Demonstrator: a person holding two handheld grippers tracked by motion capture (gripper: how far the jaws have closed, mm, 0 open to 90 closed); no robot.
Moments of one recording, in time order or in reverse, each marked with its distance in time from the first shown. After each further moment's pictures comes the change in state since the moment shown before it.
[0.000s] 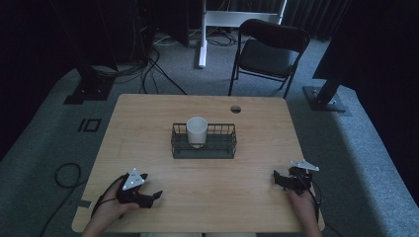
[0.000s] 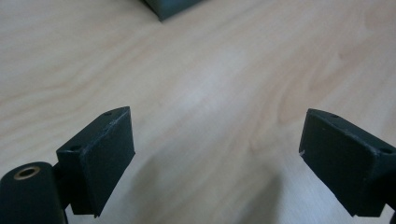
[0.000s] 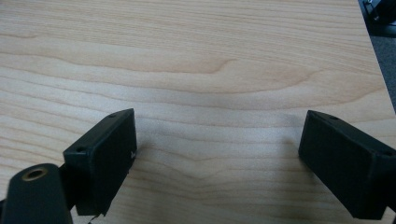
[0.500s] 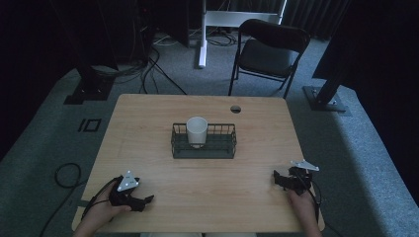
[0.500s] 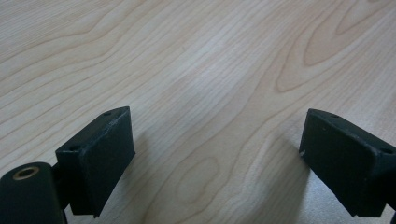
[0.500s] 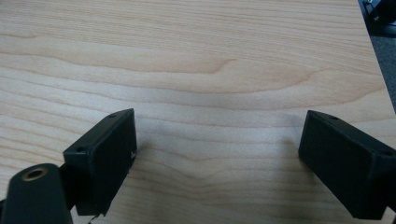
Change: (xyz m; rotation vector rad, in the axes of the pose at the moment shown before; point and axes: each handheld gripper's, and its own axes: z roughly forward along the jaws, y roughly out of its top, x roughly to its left) left arm 0.012 -0.013 -0.011 0.093 0.034 -0.011; right arm 0.000 0.000 0.000 0.000 0.000 0.000
